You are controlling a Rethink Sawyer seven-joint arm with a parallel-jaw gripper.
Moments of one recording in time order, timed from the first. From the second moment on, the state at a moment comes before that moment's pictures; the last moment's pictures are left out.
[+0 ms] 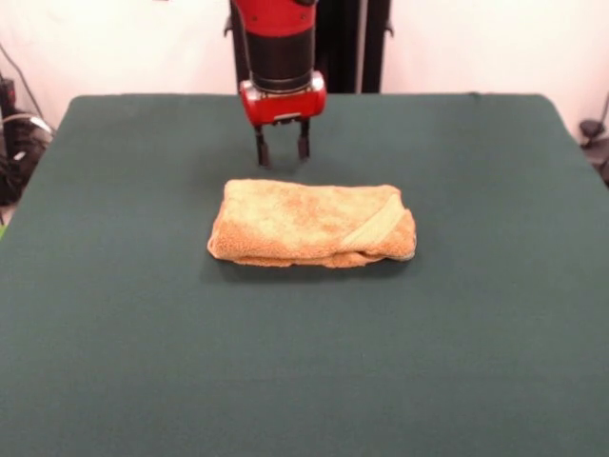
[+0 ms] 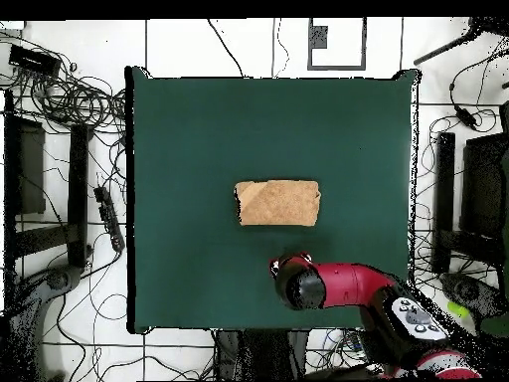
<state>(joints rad) -0.51 -0.52 0.14 1.93 -0.53 0.20 1.57</state>
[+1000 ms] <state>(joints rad) -0.43 -0.85 0.13 2.00 -0.40 0.25 1.57</state>
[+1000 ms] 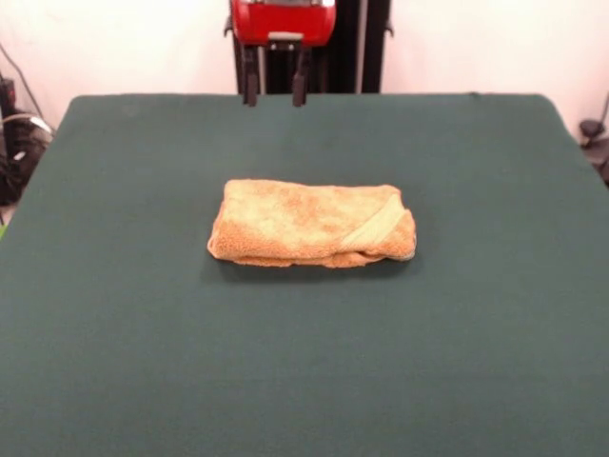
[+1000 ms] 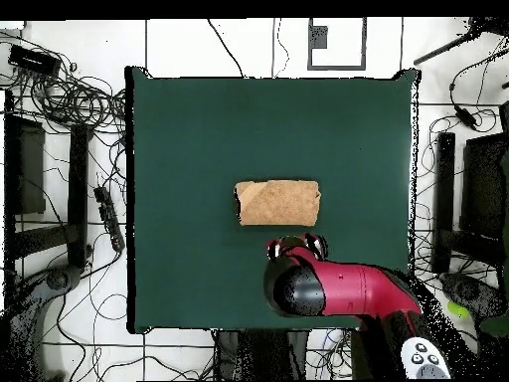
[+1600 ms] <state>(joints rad) -0.47 -0.74 0.14 1.99 -0.40 0.25 1.57</state>
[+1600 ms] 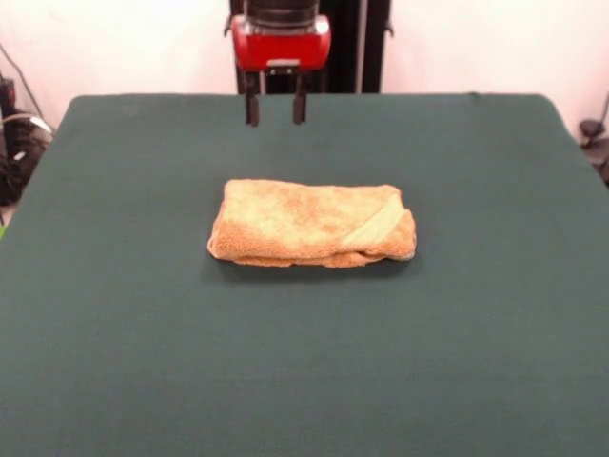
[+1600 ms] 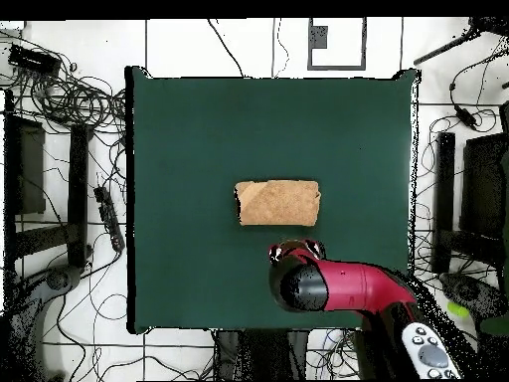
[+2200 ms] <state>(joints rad) -0.69 -0.54 0.22 1.94 -0.41 0.26 1.57</state>
